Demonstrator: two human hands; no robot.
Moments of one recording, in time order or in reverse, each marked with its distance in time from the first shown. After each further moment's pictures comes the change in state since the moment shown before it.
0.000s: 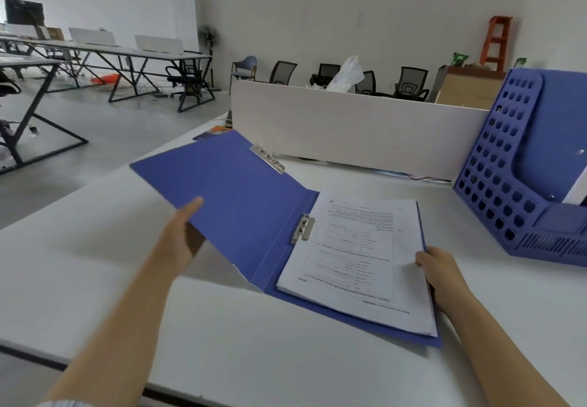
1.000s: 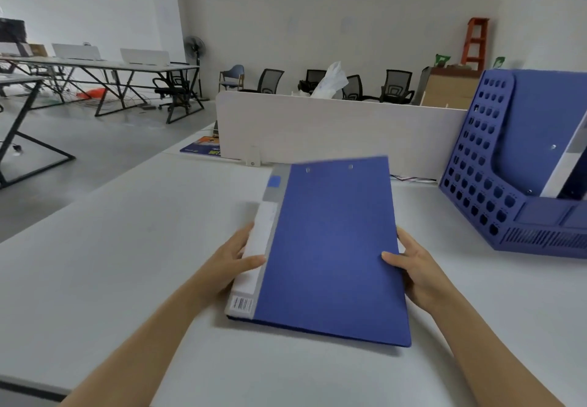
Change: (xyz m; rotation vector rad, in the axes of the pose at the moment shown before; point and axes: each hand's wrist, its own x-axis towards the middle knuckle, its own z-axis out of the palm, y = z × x) left_hand -0.022 -0.036 0.035 0.686 -0.417 -0.259; right_hand -0.015 -0.006 0.000 0.458 -0.485 -0.129
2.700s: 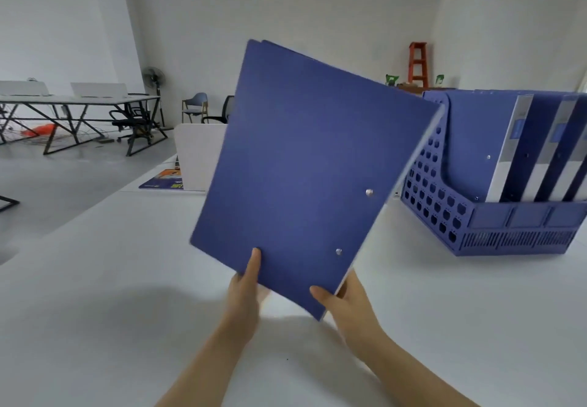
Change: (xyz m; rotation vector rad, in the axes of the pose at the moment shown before) left_hand 0.047 0.005 0.079 -0.452 0.290 0.135; right_hand -0.013 0.024 0.062 -0.127 0.158 -0.264
